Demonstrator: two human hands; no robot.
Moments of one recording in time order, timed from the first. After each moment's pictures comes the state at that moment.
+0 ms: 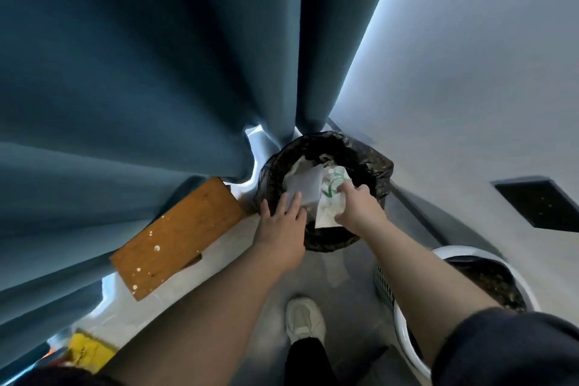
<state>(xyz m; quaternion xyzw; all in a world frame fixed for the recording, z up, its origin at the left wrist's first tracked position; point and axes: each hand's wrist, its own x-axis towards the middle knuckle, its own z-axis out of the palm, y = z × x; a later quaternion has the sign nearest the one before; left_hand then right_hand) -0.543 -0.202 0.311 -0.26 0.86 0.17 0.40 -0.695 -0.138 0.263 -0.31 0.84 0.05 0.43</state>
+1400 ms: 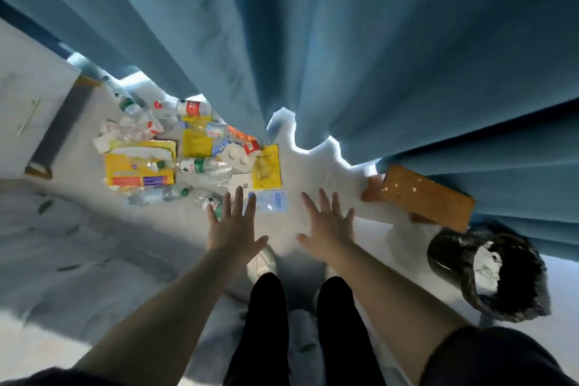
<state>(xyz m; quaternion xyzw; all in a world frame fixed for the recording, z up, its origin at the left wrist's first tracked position) 0.099 0.037 0.474 -0.78 0.51 0.30 0.20 -0.068 -0.059 0.463 -0.80 0.44 0.32 0.24</state>
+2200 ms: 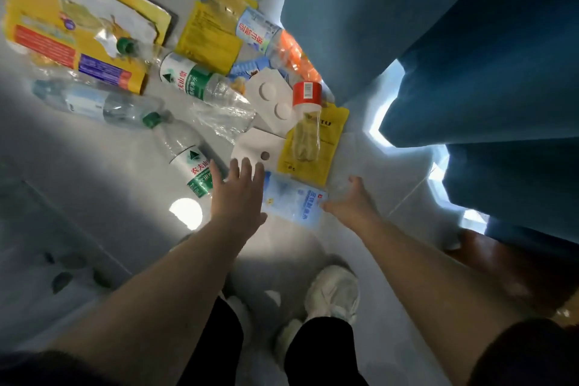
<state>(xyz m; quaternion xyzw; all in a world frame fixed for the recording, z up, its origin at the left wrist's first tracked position) 0.166 0.038 0.072 -0.84 0.42 0.28 0.18 0.038 -0.126 0.063 -0.64 0.58 0.32 0.39</state>
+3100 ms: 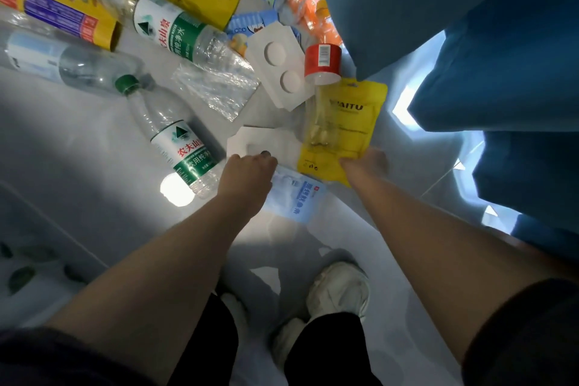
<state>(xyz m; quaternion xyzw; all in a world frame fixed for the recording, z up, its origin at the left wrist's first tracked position) 0.174 0.026 -0.006 -0.83 0.44 0.34 0.08 0.069 -0.149 -0.020 -0.64 0.65 0.22 0.34</state>
